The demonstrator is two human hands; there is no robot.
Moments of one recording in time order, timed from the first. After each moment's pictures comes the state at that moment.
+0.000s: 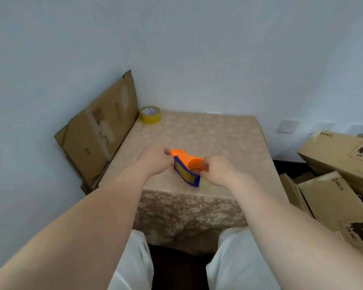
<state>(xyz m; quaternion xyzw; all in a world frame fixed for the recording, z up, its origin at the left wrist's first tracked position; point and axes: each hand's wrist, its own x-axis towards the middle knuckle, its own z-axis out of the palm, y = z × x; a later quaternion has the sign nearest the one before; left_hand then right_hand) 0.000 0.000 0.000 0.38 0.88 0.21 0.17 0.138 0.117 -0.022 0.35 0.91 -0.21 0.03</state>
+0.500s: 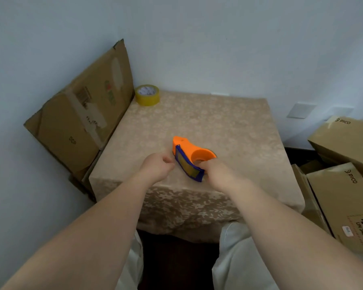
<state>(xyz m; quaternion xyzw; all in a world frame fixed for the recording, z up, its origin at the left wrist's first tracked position) -0.017 0.011 -0.070 0.26 0.86 0.31 0.30 0.098 0.140 -0.099 0.49 0.67 -0.56 0.00</state>
